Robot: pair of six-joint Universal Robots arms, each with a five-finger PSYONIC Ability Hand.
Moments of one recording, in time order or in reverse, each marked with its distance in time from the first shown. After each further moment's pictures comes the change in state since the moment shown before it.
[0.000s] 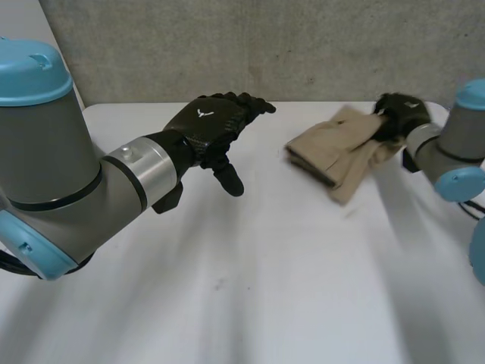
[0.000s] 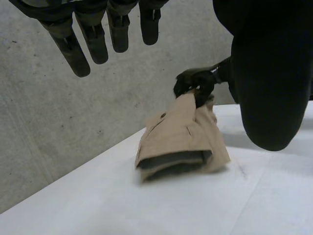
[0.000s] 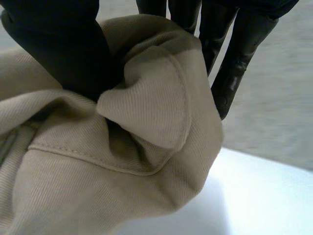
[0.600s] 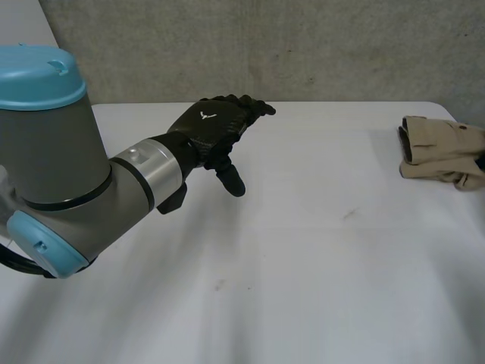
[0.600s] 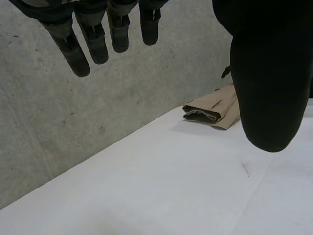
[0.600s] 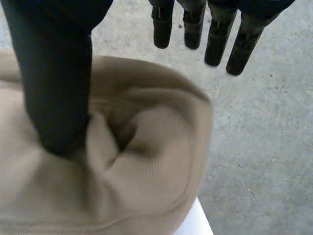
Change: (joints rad) left arm -0.012 -0.032 0.017 0.007 -0.024 -0.007; right arm -0.357 0.186 -0.219 0.065 -0.023 -0.102; left_hand 0.000 0.000 0.000 0.000 0.000; right_hand -0.710 -0.931 -0.893 -0.937 -0.815
